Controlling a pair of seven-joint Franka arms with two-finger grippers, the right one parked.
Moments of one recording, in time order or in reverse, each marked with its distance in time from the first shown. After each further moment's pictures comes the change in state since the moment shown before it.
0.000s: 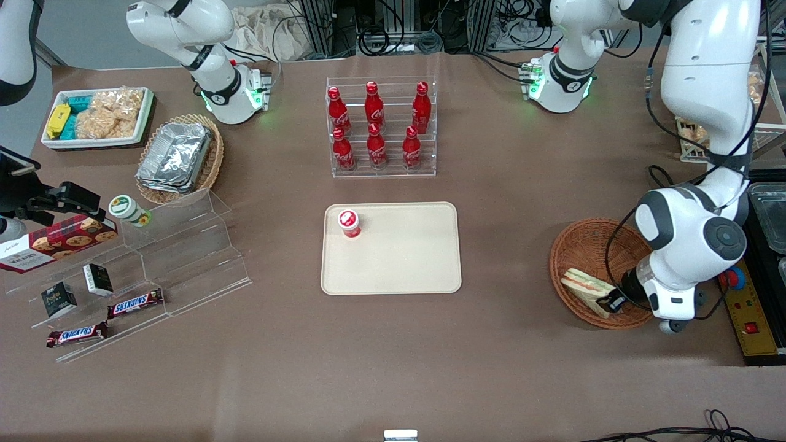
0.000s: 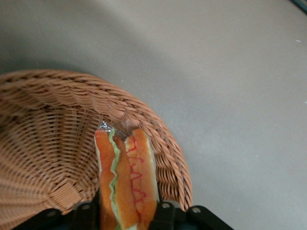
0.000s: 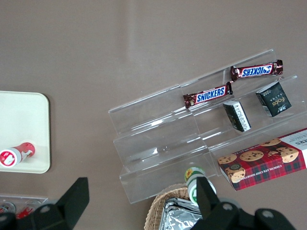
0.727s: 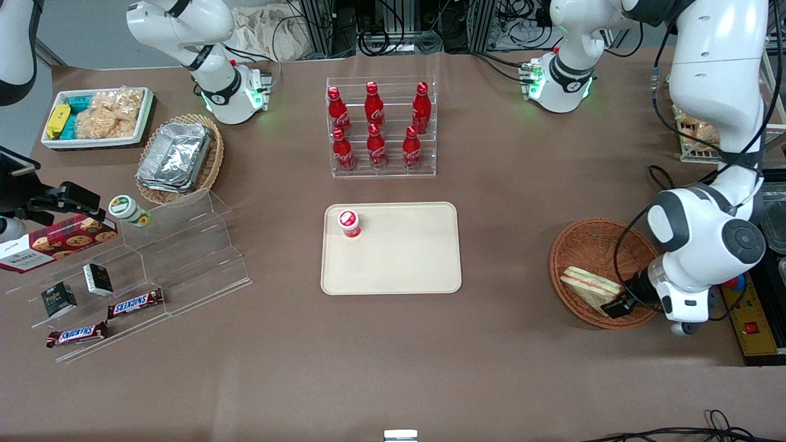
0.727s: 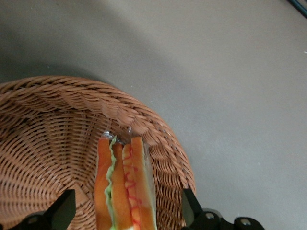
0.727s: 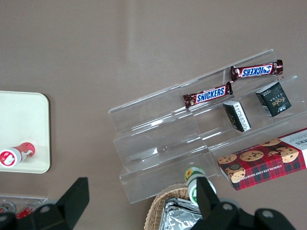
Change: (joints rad) arm 0.022 0.049 0.000 0.024 -0.030 0.010 -0.033
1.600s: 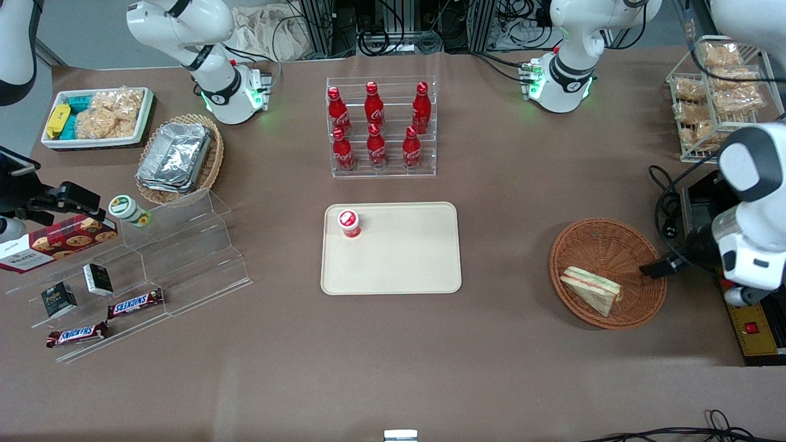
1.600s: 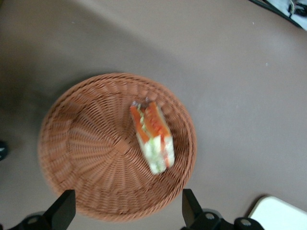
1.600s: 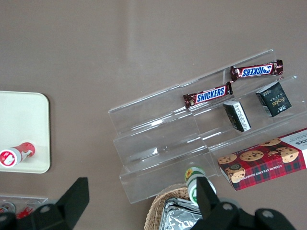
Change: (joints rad) arm 0.036 -0.229 0.012 0.041 0.006 -0.336 0.214
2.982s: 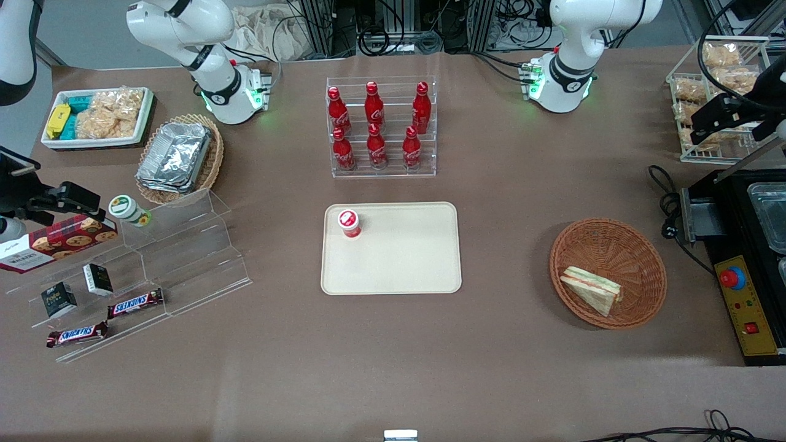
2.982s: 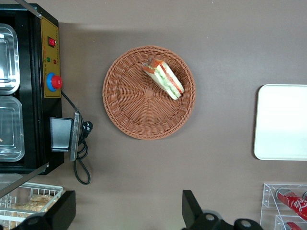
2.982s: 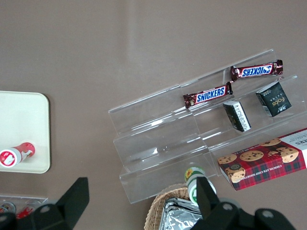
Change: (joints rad) arm -0.057 -0.495 -0.011 0.055 0.180 -0.528 0.359
